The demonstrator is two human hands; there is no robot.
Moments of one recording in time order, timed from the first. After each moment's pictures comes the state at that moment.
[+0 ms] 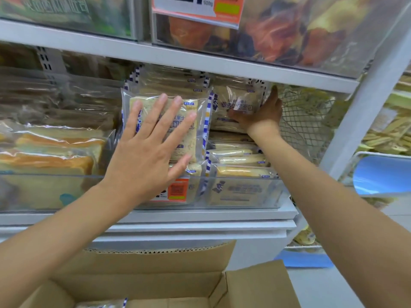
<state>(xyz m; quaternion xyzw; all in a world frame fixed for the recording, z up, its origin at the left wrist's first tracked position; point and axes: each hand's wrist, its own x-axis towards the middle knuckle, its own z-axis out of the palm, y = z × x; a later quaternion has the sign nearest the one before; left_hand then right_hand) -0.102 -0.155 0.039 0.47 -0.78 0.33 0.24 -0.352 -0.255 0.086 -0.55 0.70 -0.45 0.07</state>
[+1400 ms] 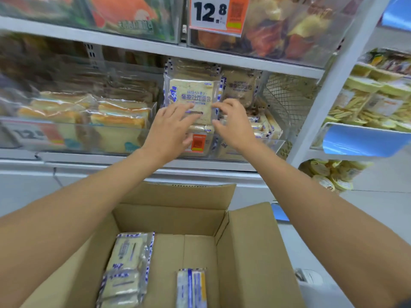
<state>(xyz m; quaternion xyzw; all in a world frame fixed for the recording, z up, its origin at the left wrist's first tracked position) -0.084 -0.091 0.043 0.46 -0.82 0.16 0.30 -0.273 -0.107 0.074 -0.76 0.57 -0.32 0.05</state>
